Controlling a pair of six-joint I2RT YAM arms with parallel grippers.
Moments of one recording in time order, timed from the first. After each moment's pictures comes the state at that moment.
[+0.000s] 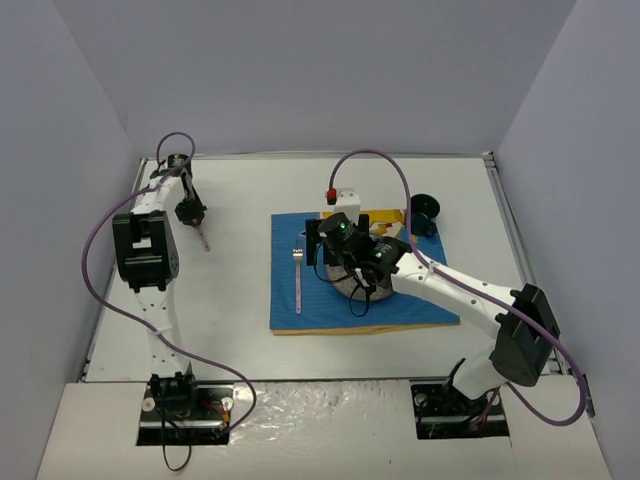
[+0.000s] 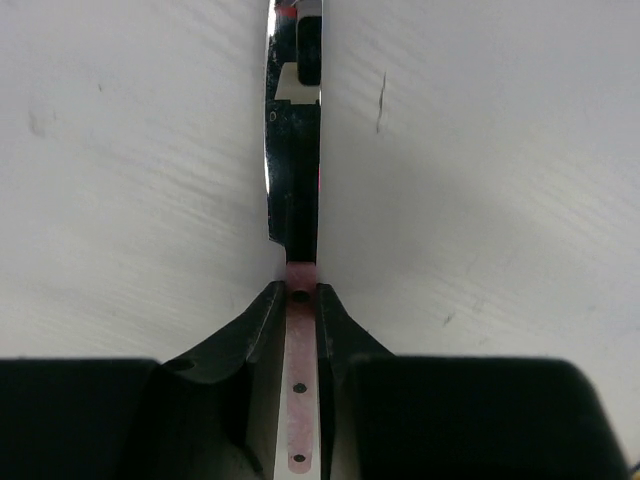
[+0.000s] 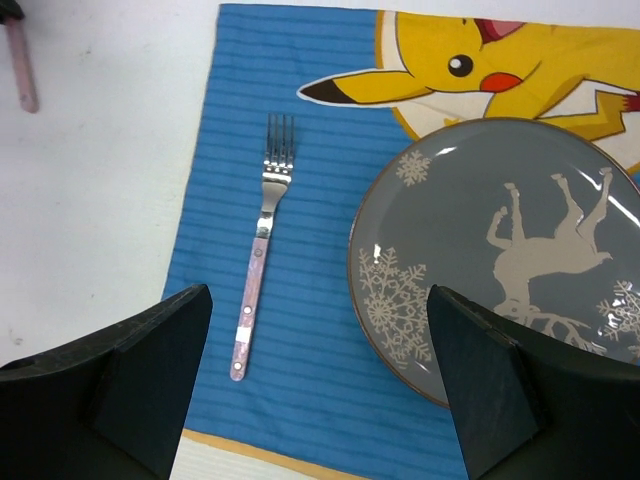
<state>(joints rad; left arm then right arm) 0.08 2.25 1.85 -0.75 -0.11 -0.41 0.89 1.50 1.17 -0.39 0.45 0.55</state>
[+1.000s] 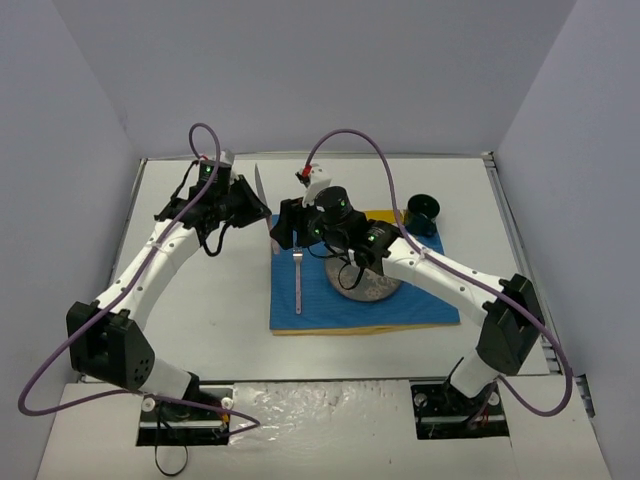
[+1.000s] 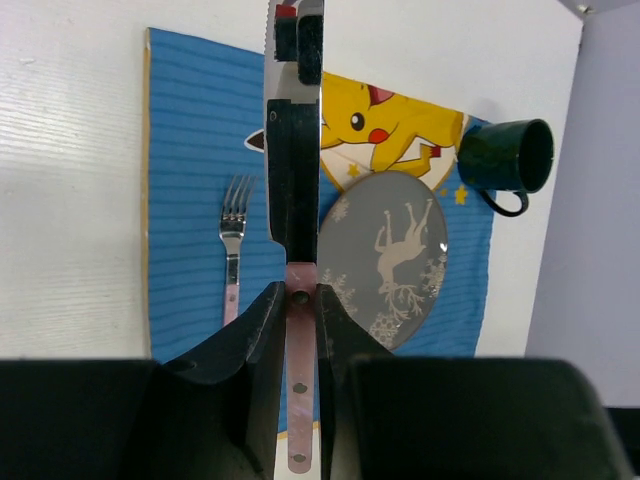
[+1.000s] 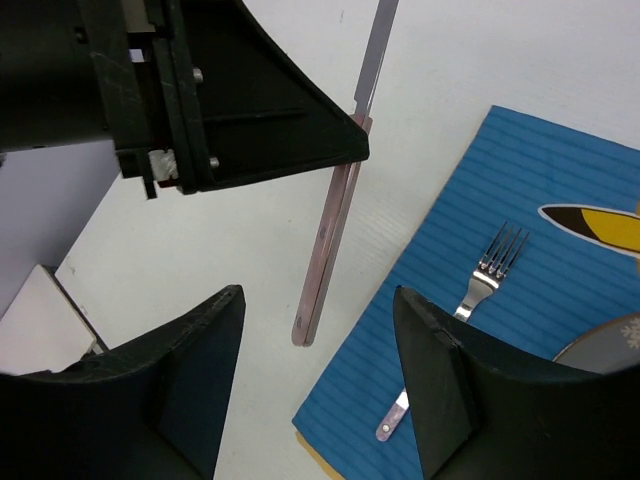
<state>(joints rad) -0.32 1.45 1.33 -0.55 0.17 -0.75 0.84 1.58 1.32 -0.13 -0.02 0.45</state>
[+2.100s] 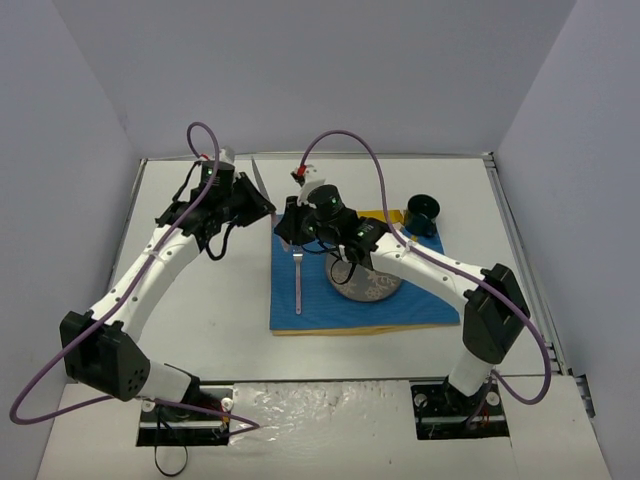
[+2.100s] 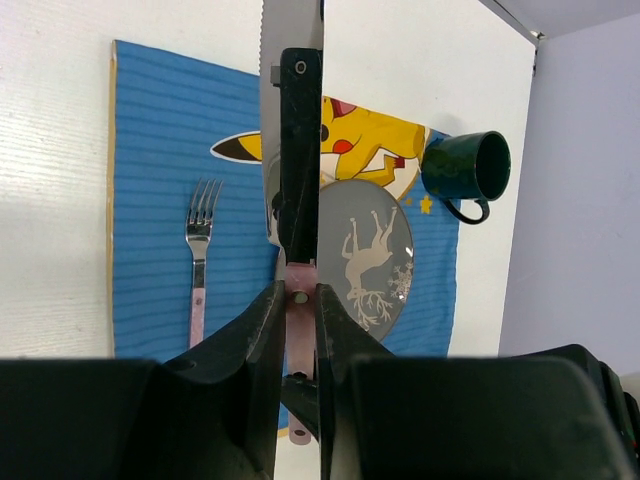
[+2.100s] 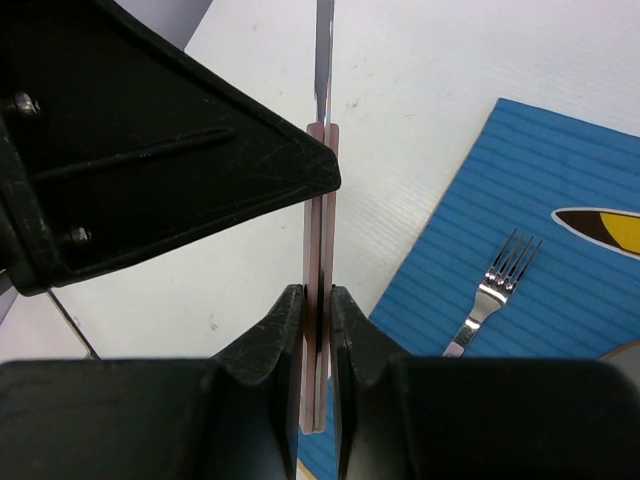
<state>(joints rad) -0.37 1.40 1.33 -0.53 0.12 -0.81 0.83 1.68 1.35 -0.09 -0.04 0.47</state>
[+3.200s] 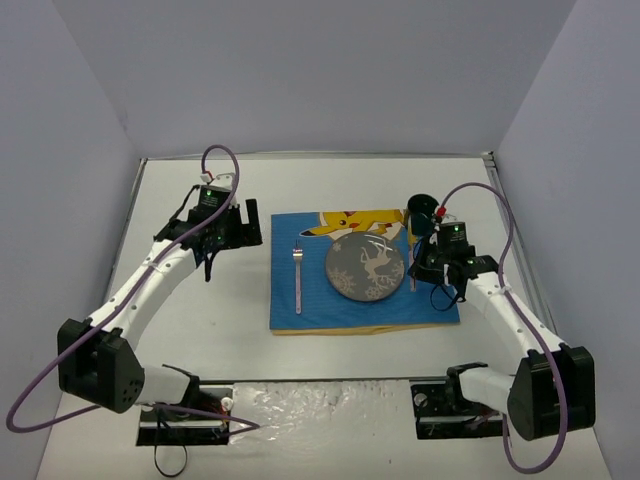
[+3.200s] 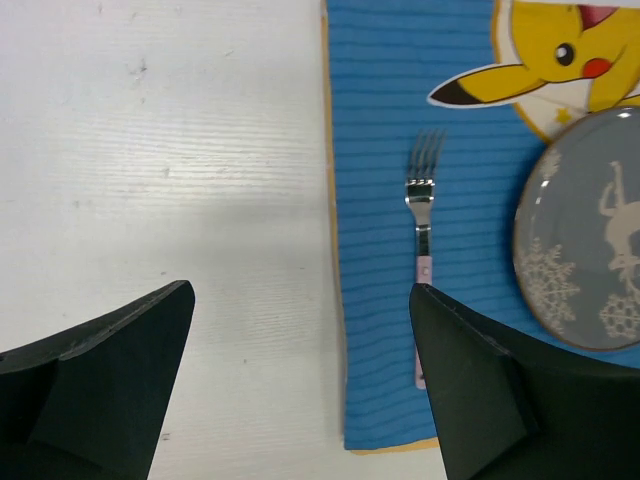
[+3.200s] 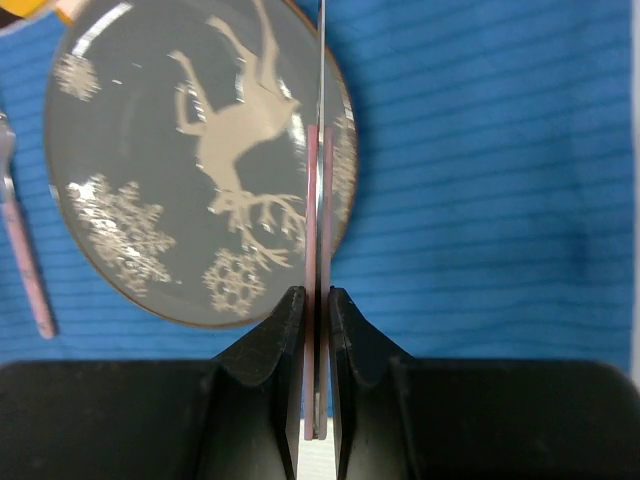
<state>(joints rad) -0.34 1.33 1.15 -0.59 -0.06 -0.39 0.18 1.16 0.71 -0.44 -0.09 0.42</state>
